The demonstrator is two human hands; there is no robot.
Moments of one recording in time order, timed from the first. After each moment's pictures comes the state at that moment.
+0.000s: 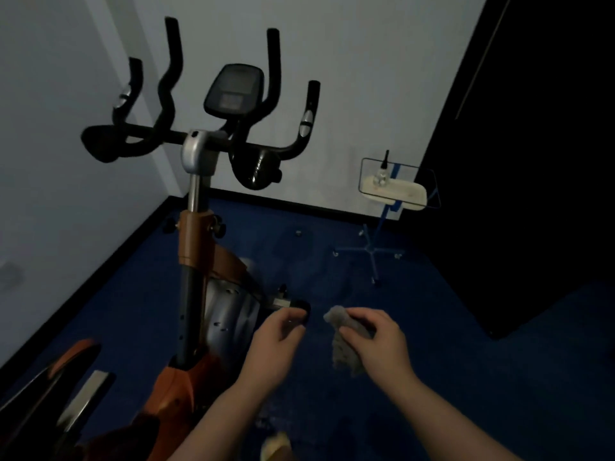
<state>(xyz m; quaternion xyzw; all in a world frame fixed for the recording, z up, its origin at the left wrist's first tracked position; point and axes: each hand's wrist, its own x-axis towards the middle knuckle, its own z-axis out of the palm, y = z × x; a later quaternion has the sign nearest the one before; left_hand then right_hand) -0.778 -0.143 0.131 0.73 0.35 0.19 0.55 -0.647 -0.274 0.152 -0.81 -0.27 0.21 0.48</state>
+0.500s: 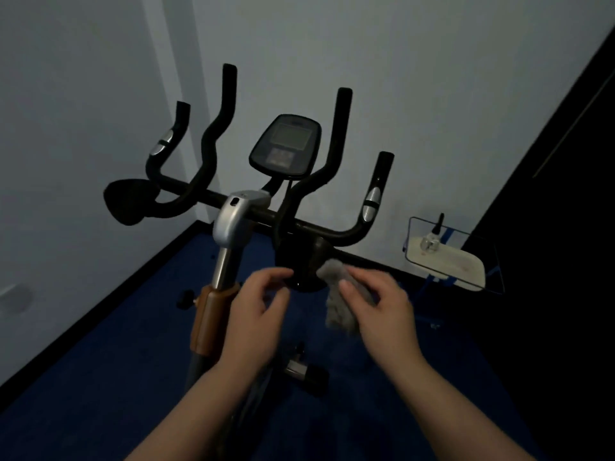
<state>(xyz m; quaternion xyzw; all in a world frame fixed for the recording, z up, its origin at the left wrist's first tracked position) -0.698 0.076 0.227 0.71 0.36 0.42 0.45 -0.554 -0.020 0.245 -0.72 -0.40 0.12 0.55</state>
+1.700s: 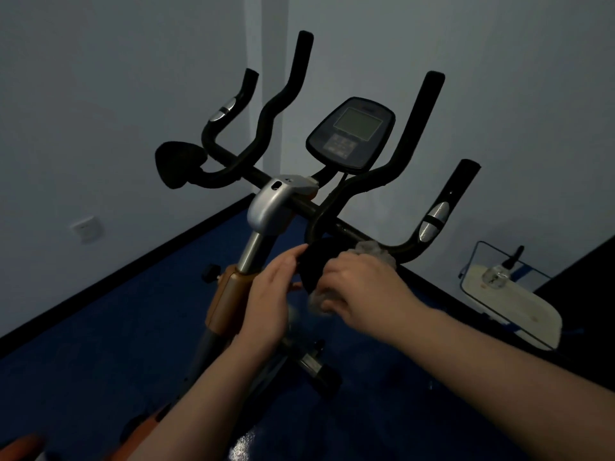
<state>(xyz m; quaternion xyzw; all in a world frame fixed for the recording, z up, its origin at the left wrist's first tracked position) -0.661 0.110 0.214 0.54 0.40 0.48 0.56 -0.514 0.085 0.264 -0.54 -0.84 -0.03 0.03</state>
